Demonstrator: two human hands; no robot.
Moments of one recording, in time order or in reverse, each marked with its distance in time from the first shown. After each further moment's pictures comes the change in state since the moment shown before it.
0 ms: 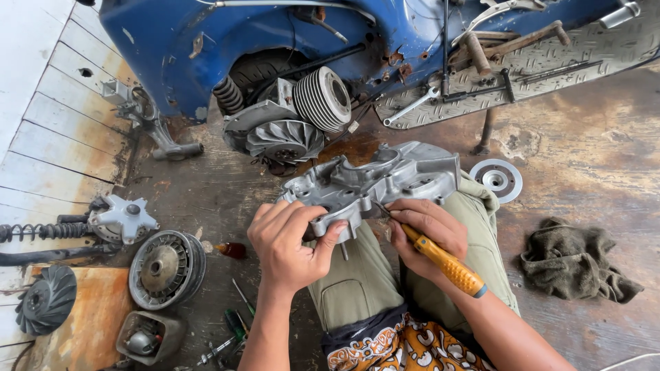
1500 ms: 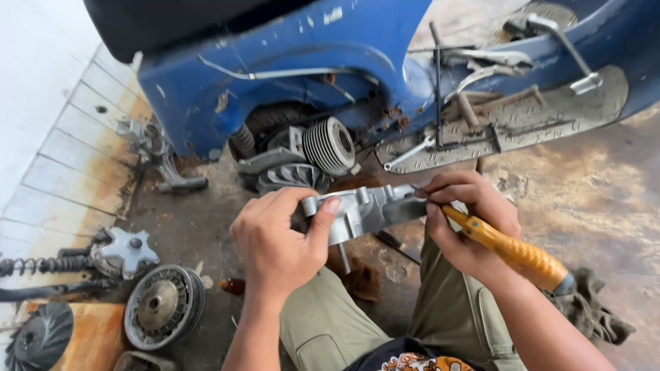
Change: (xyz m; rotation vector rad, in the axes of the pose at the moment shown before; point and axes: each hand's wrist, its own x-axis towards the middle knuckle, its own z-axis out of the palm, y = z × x) left_hand 0.093 0.000 -0.038 0.096 -0.003 -0.151; right_hand 0.114 -0.015 -0.036 -0.048 -0.057 0.052
